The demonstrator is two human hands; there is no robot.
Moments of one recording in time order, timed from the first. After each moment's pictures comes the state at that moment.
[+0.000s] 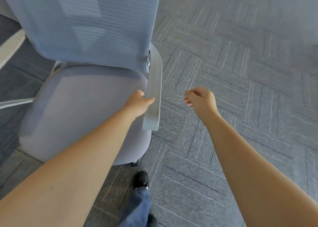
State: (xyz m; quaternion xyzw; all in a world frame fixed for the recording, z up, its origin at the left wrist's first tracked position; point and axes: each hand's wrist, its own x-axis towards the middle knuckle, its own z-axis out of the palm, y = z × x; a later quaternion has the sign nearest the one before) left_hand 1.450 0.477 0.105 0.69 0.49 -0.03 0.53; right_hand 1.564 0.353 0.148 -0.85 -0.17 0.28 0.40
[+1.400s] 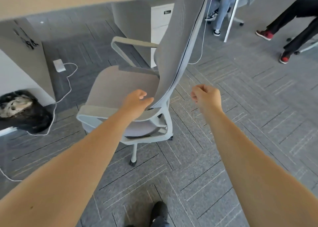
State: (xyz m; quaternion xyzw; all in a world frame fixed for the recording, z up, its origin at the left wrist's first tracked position) left_hand 1.446 0.345 0.222 0.59 0.66 0.21 0.43; right_hand 1.631 0.323 0.242 -0.73 -0.39 0.37 0.43
